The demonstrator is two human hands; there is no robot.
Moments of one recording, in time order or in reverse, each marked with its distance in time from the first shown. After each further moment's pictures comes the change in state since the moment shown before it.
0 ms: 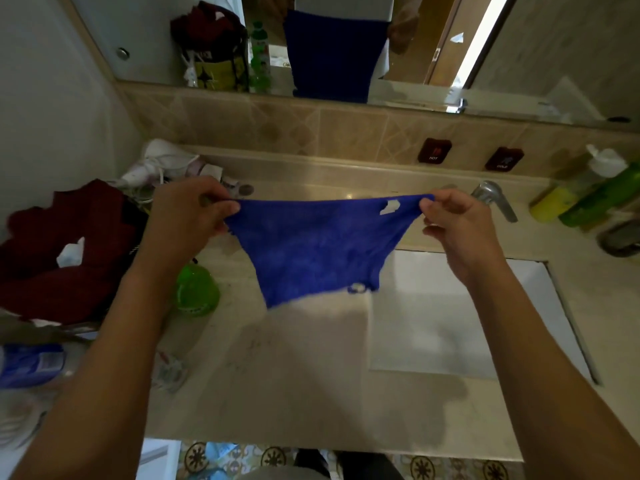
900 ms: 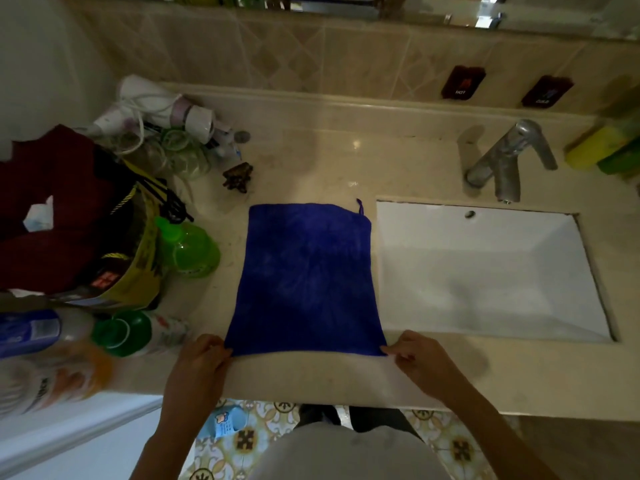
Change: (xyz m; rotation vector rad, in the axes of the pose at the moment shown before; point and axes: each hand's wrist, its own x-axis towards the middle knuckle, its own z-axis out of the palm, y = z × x) left_hand -0.225 -0.190 0.075 0.474 -0.400 -0.050; right_hand -0.158 0.222 -0.022 -0.926 -0.621 0.113
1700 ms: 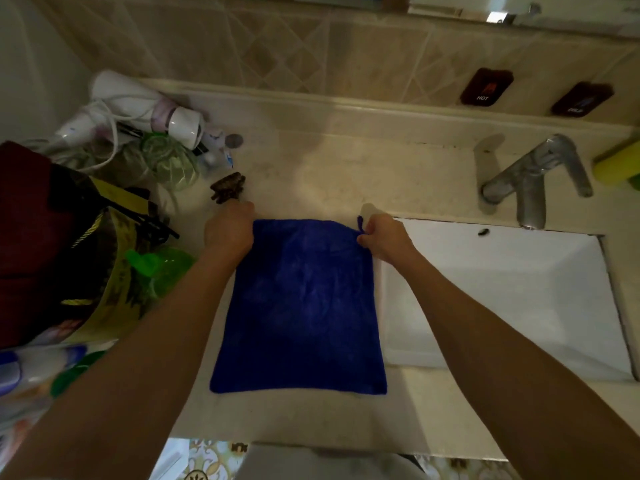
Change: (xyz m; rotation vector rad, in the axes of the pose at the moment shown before) left_hand 0.280 0.063 -0.059 0.247 -0.087 -0.146; right_hand 0.231 -0.076 -0.116 0.095 0.127 0.282
